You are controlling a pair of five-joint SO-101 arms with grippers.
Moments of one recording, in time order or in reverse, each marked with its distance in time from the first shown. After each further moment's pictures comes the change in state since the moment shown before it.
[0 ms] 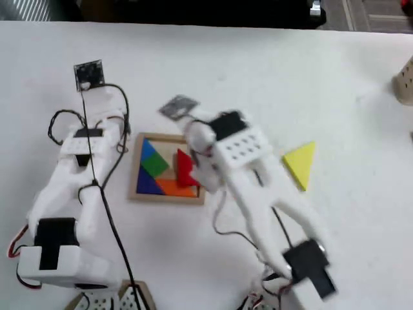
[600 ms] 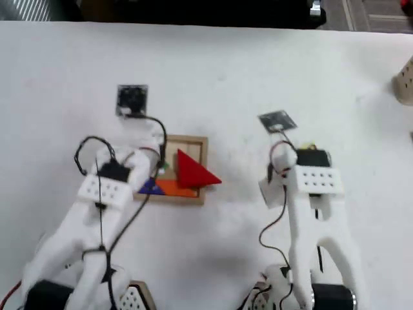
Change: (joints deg) left arm 17.2 -29.5 22.0 2.7 0.0; right arm 28.3 -18.1 31.1 -14.4 1.2
